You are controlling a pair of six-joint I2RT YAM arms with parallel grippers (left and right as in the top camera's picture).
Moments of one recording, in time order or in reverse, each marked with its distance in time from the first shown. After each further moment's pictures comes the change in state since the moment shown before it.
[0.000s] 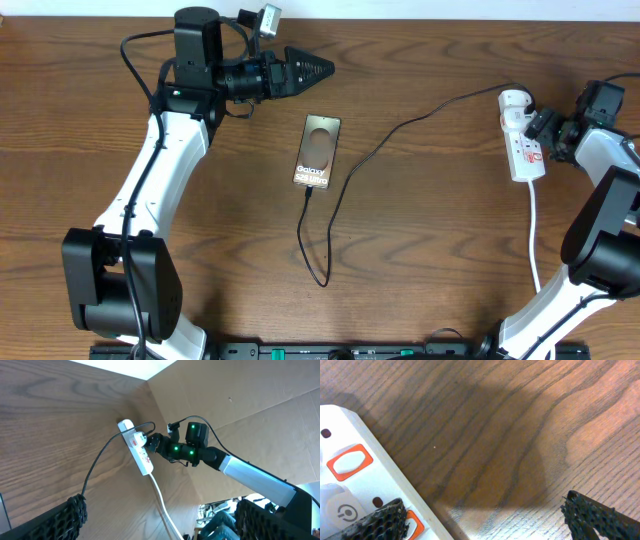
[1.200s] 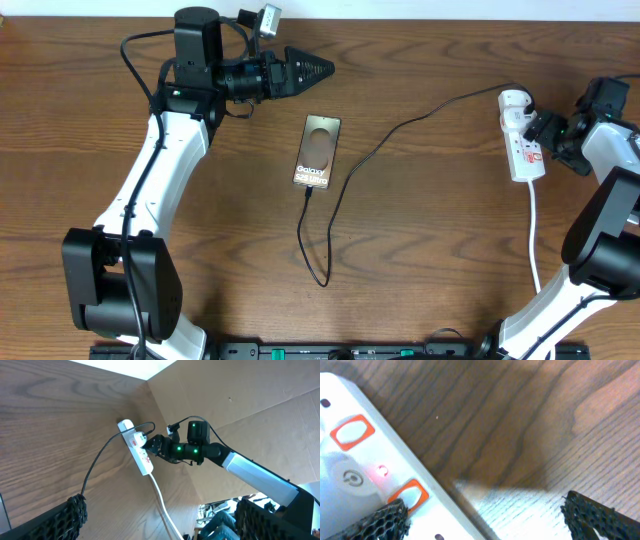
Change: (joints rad) left arm 0.000 0.000 0.000 0.000 0.000 0.000; right arm -0.005 0.003 0.066 -0.177 -0.063 0.022
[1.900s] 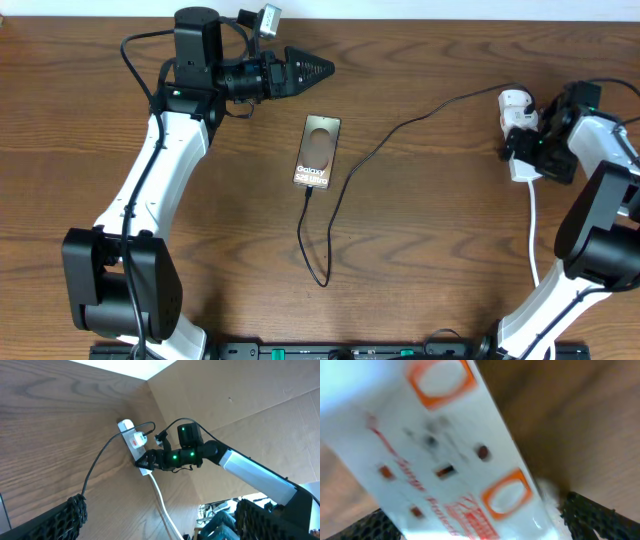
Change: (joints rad) left arm 0.000 0.000 0.000 0.000 0.000 0.000; right arm 0.050 0.026 0.035 -0.253 -0.038 -0.151
